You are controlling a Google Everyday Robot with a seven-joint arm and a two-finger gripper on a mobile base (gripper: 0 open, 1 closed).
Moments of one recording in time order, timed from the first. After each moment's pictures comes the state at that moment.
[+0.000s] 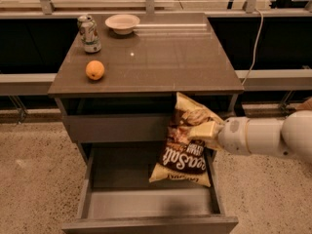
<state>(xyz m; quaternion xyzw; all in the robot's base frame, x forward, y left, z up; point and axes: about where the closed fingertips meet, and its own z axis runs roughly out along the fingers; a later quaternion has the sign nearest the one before) 0.496 -0.125 0.755 -0.86 0.14 -0.19 0.45</state>
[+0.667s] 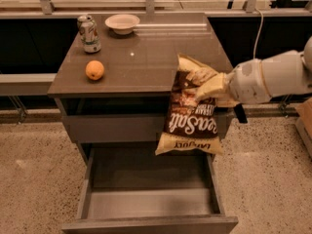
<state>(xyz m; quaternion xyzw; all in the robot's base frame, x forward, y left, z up) 0.533 -0.137 0.865 -0.89 0.07 -0.16 0.42</state>
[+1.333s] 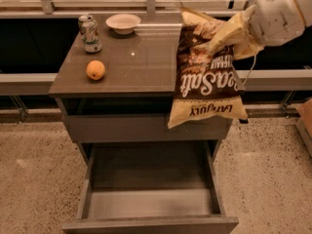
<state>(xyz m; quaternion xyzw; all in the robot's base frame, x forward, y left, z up) 0.541 -0.147 0.989 -0.91 0.05 -0.11 0.39</state>
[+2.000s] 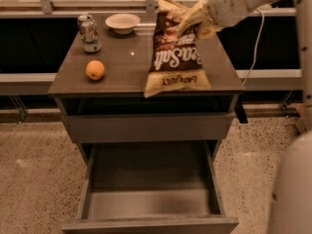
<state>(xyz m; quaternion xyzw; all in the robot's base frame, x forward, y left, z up) 0.656 -0.099 0.979 -0.90 0.09 -0.07 0.43</state>
